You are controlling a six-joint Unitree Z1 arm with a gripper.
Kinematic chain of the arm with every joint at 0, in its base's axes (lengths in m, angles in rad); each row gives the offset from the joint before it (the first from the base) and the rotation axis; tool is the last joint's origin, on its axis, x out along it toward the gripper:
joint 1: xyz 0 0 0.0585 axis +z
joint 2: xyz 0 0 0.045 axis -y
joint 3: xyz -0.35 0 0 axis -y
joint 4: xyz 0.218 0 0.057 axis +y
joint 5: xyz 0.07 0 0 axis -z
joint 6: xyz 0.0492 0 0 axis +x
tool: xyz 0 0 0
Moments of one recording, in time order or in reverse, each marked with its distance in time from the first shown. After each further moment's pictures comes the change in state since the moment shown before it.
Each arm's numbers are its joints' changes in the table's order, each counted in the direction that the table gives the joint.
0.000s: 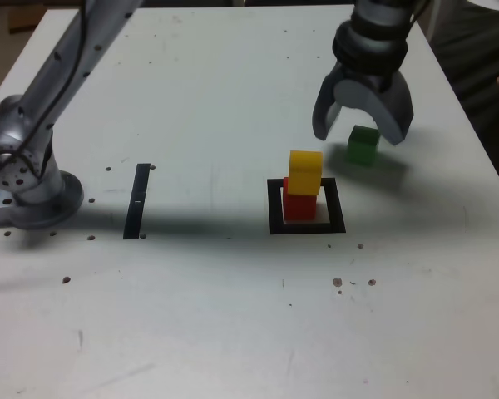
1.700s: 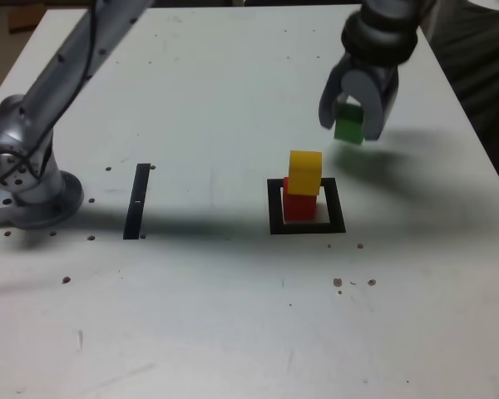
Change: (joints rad) arm -0.023 0.013 0.102 0.082 -0.049 -0.010
